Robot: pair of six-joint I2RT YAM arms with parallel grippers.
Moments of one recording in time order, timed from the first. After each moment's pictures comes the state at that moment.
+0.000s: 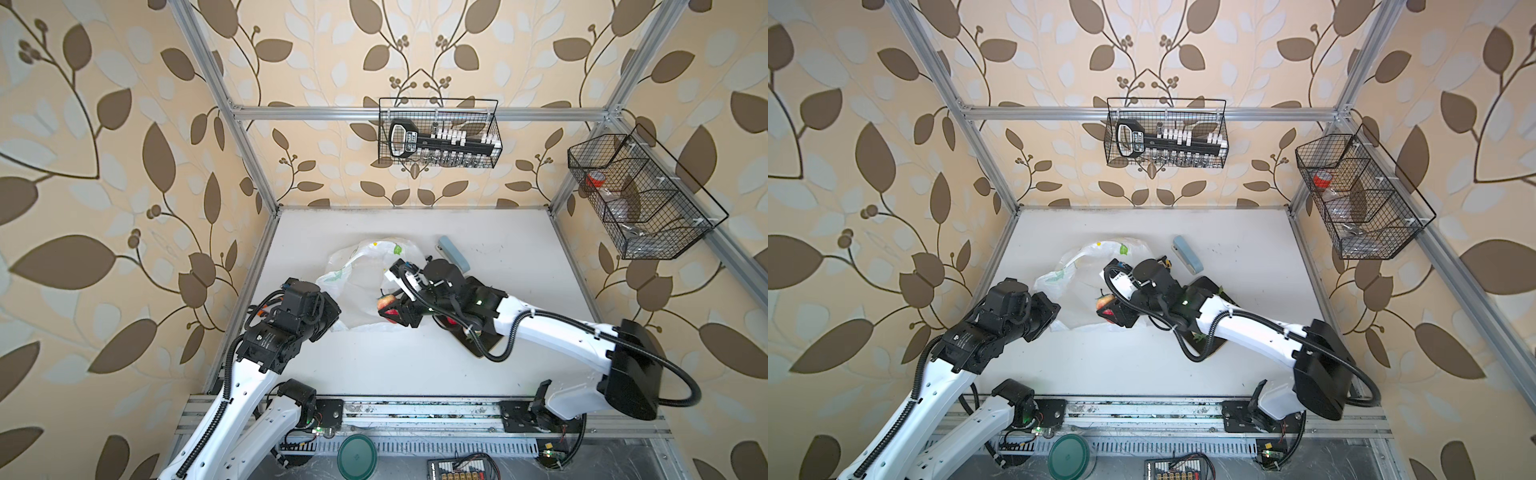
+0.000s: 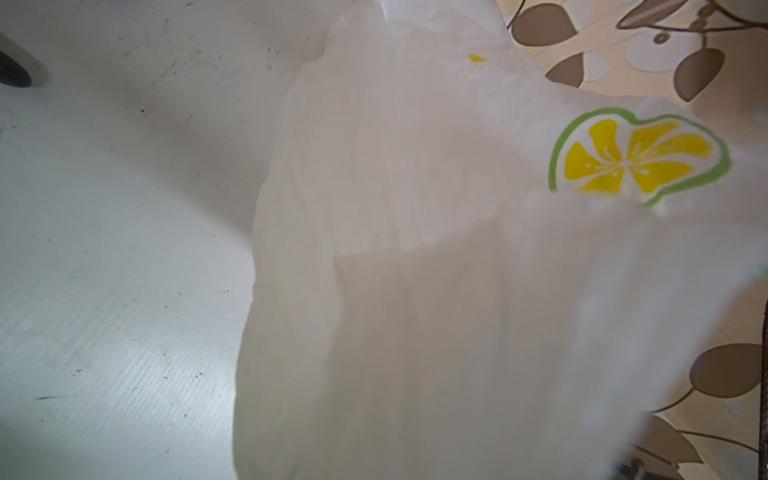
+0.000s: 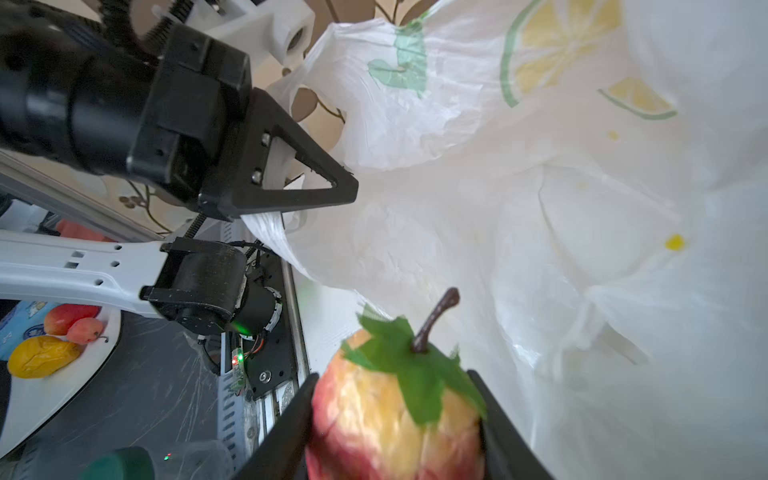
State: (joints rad) left arm -0.34 0.70 0.79 -0.87 0.01 -1.12; right arm 0.92 1.39 1.03 -0.18 -0.28 0.19
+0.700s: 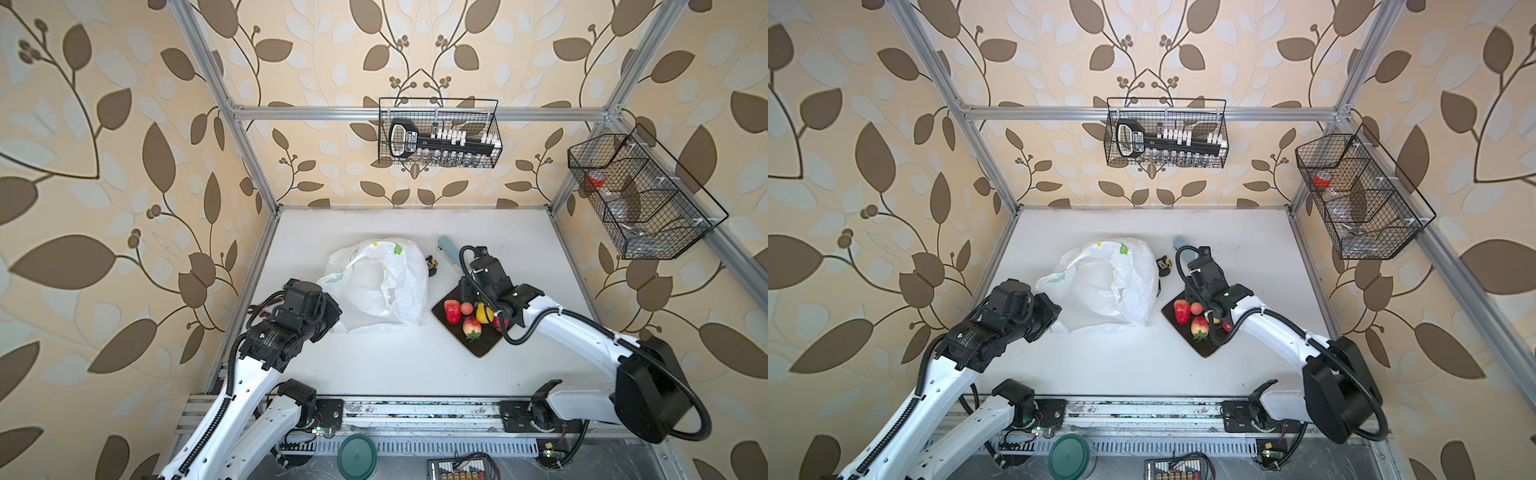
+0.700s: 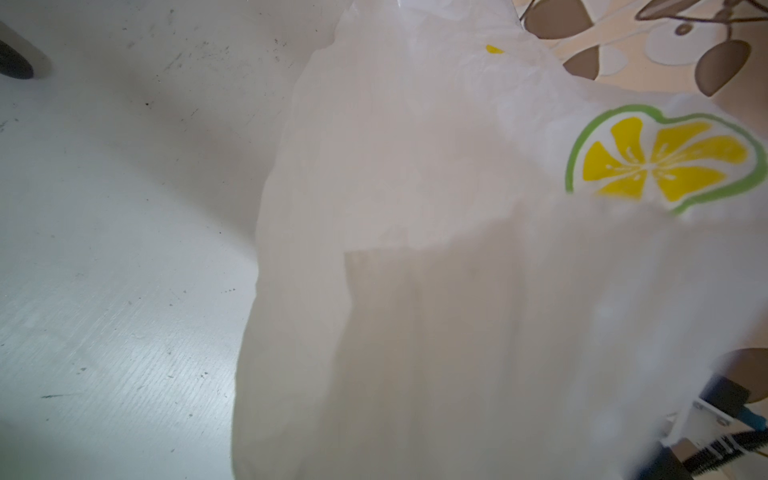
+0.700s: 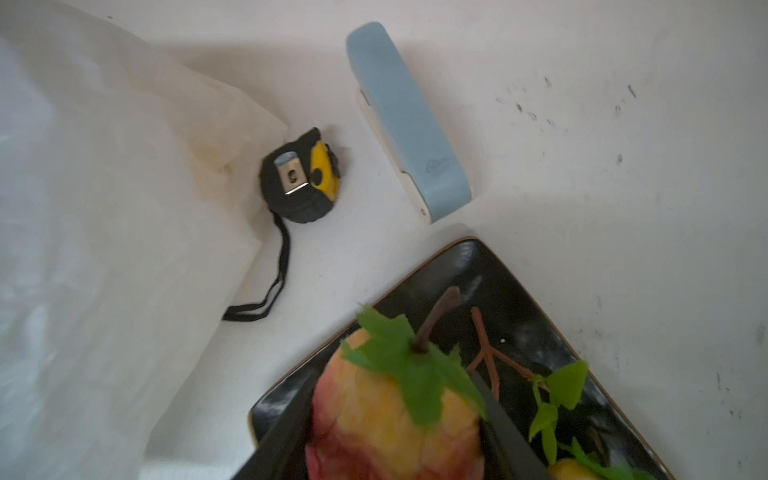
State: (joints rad) left arm -0.34 0.70 0.78 -0.87 0.01 -1.12; right arm 0.50 1.38 0.85 -0.32 0.29 0.42
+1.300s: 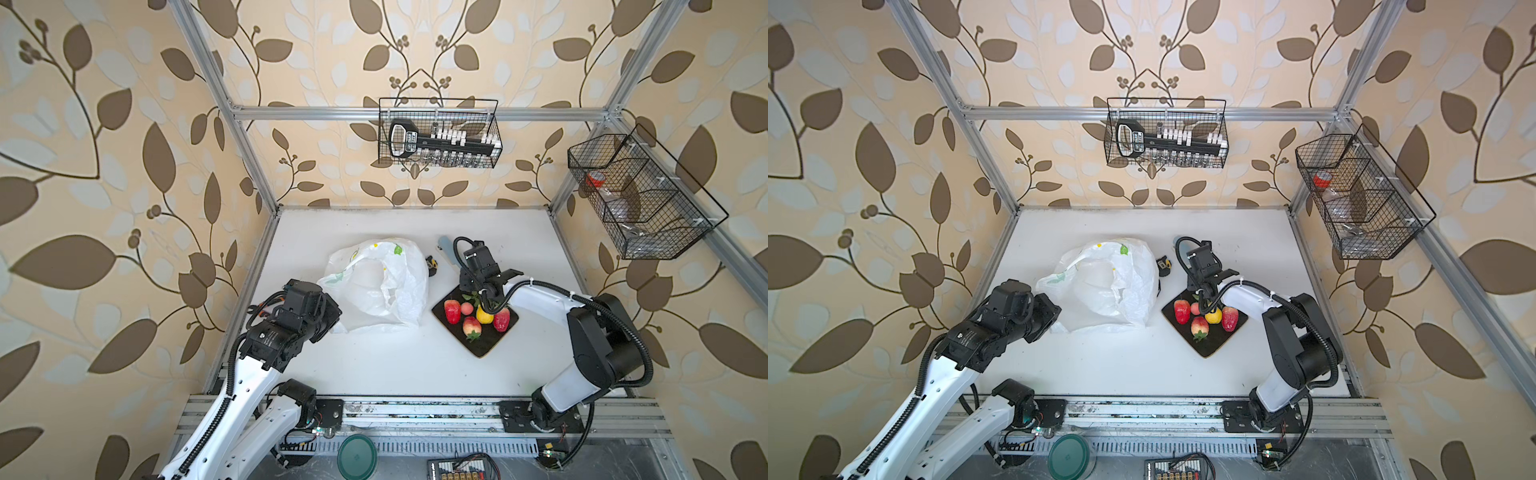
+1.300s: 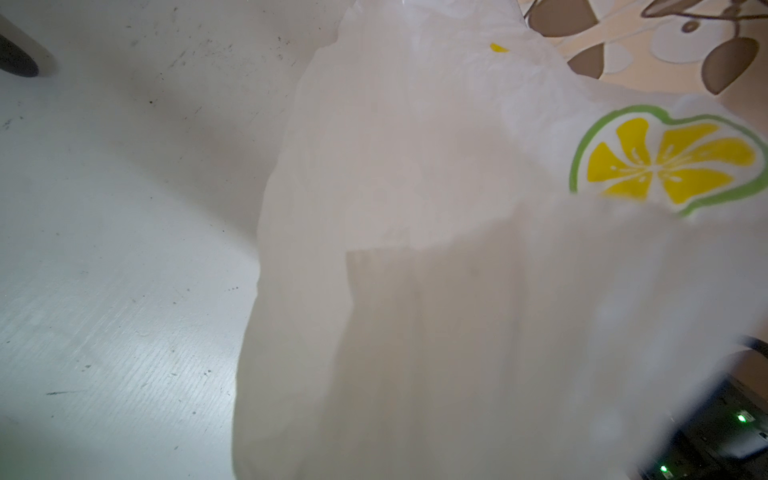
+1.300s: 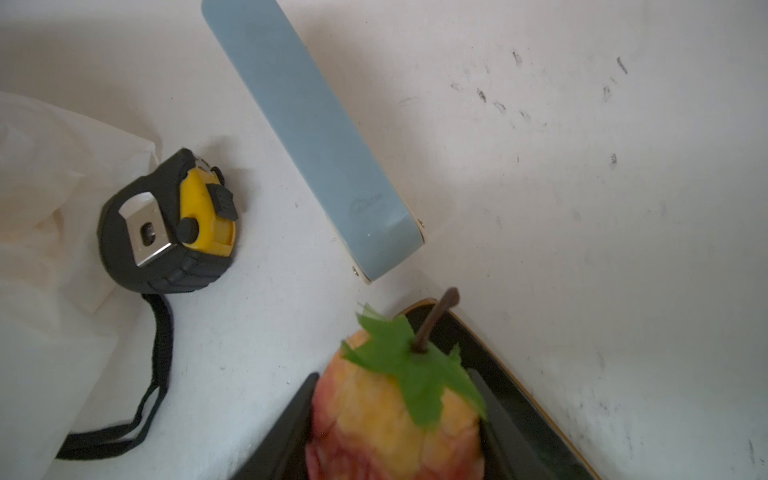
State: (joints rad) left arm -0.34 0.70 0.78 -0.87 0.01 -1.12; right arm 0.42 1.62 0.93 -0.25 0.30 0.40
